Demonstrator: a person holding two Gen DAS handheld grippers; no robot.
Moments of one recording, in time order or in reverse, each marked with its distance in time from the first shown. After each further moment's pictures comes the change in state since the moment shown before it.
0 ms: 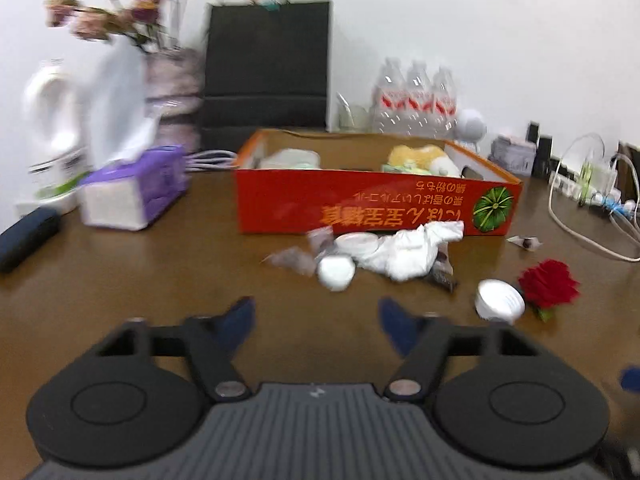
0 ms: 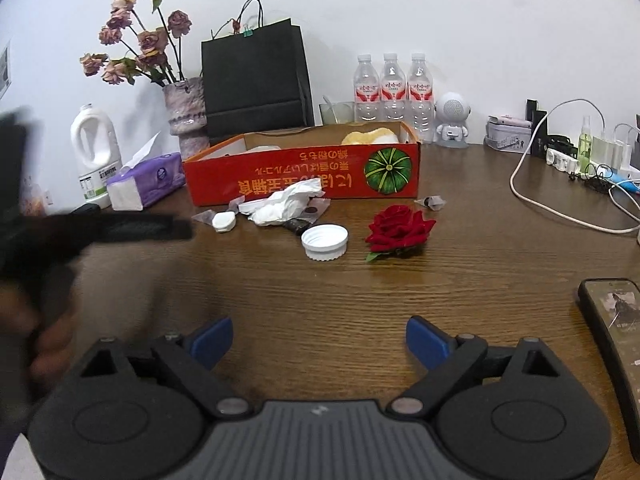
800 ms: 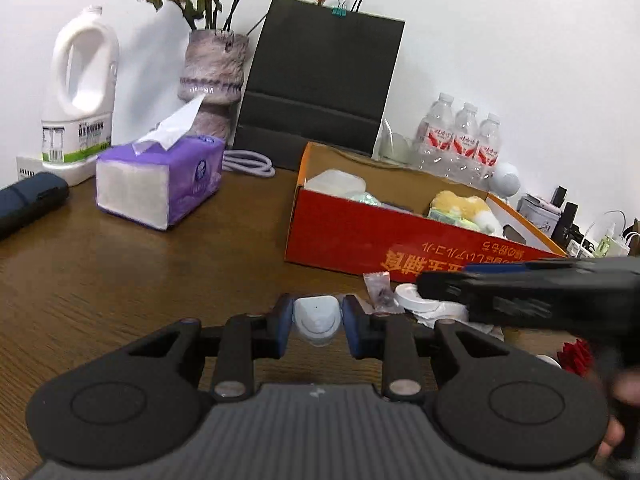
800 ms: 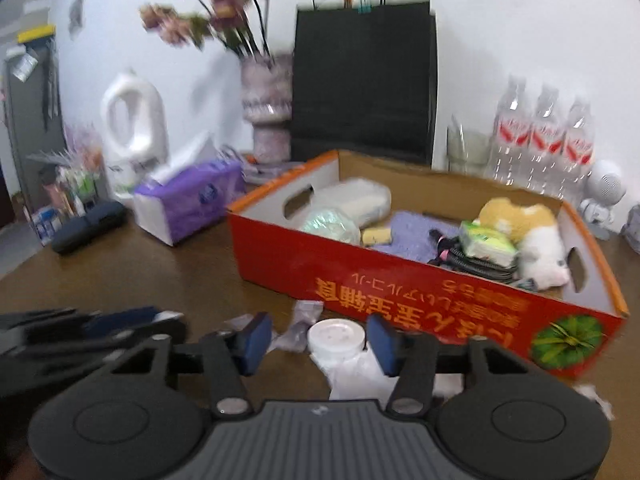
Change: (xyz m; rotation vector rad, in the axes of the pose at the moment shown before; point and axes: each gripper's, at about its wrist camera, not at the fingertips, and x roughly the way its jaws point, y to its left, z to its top) left arm 0.014 0.069 0.006 -0.204 -0.068 -0.032; right arm 0.178 0.071 0.138 -0.238 0.087 0.201
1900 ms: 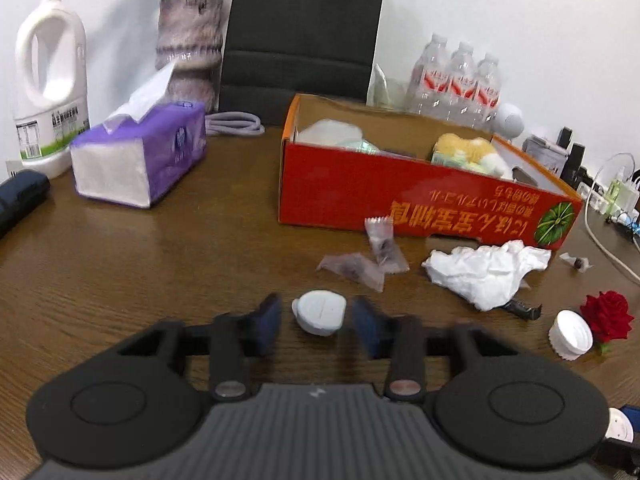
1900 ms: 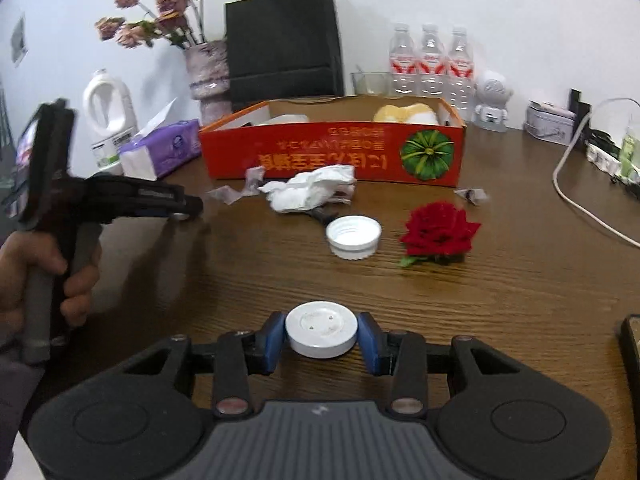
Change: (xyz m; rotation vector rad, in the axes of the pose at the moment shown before) left arm 0.027 -0.005 0.000 0.104 0.147 0.037; right arm -0.137 -0.003 -0.137 0.170 0.020 -0.113
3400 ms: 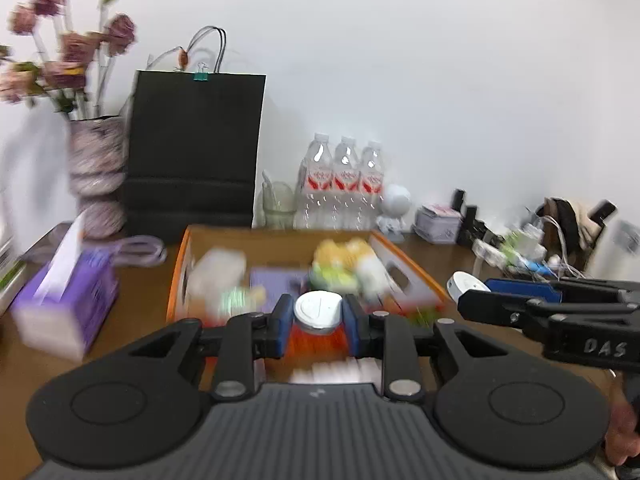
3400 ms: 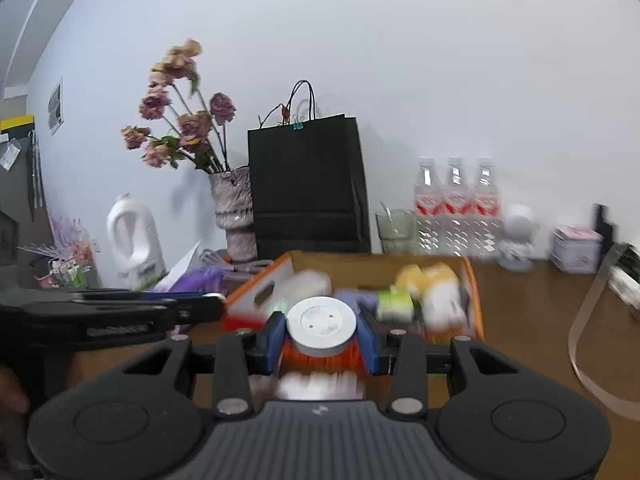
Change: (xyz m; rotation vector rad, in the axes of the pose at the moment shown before) left arm -0.049 -0.056 0.104 0.120 -0.184 -0.253; right arm -0.008 -0.033 0.156 -0.009 -0.279 0.113
